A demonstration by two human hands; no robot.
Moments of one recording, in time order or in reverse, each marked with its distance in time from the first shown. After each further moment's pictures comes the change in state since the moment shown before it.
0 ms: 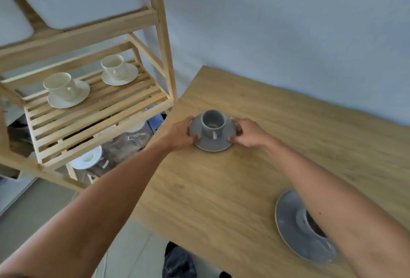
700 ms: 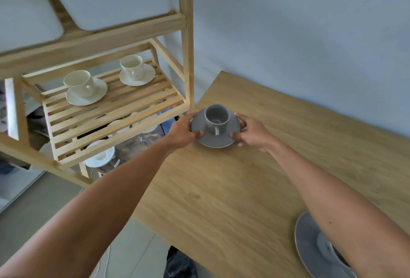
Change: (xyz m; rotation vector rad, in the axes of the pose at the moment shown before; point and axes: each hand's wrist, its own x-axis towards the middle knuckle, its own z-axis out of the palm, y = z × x) left_hand 0.003 -0.019 -0.040 -0.317 0.084 -0.034; right_hand 0.027 -0.047 0.005 0.437 0.020 0.012
